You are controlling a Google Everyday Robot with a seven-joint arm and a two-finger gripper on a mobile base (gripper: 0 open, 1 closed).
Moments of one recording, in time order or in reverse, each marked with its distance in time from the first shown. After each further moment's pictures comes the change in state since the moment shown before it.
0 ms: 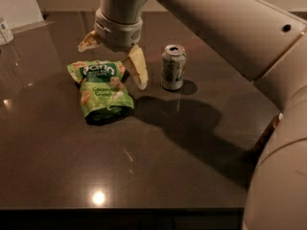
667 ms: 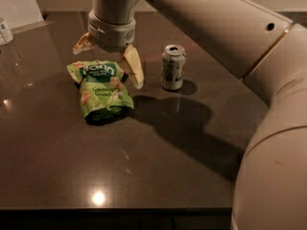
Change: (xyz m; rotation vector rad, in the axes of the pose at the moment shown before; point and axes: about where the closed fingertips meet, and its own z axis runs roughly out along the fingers) arm -0.004 -0.009 0.008 -0.025 -0.001 -0.044
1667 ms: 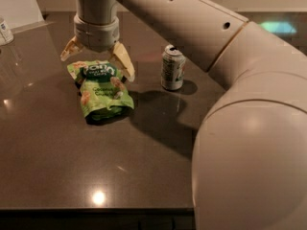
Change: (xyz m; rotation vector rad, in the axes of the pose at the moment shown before) arm 0.003 -0.029 0.022 -0.066 0.008 -0.215
